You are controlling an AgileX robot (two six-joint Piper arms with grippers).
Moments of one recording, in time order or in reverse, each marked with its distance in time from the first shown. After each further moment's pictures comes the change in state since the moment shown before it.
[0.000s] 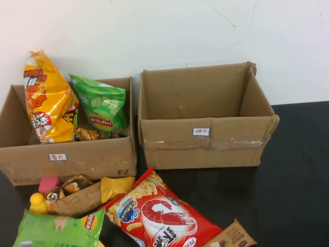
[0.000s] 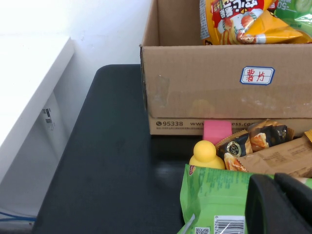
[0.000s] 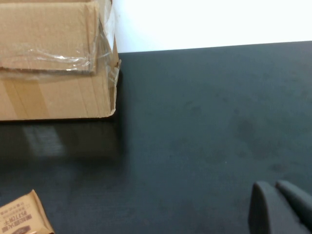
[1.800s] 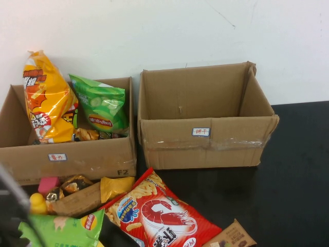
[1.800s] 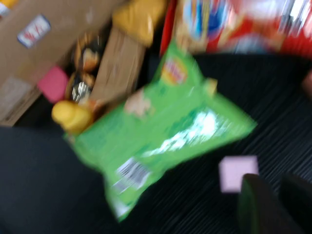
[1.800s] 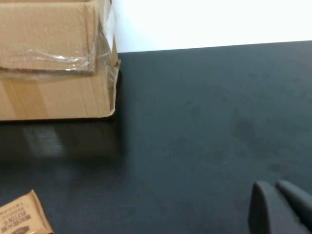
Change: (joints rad) right arm 0.000 0.000 0.000 0.000 0.000 0.000; left arm -0.417 0.771 -0.749 -0.080 0.692 0.508
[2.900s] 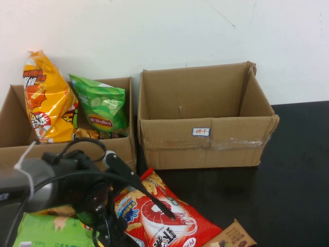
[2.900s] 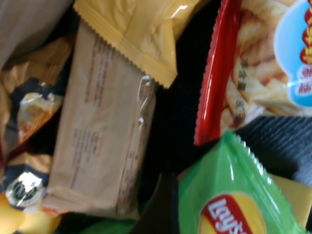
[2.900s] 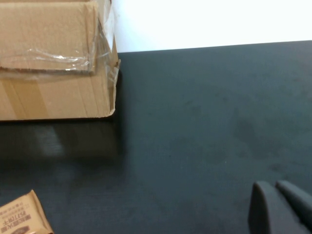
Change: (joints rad) right arm 0.000 0.000 0.000 0.000 0.000 0.000; left arm -0.238 1.019 -0.131 0.484 -0.526 -0.609
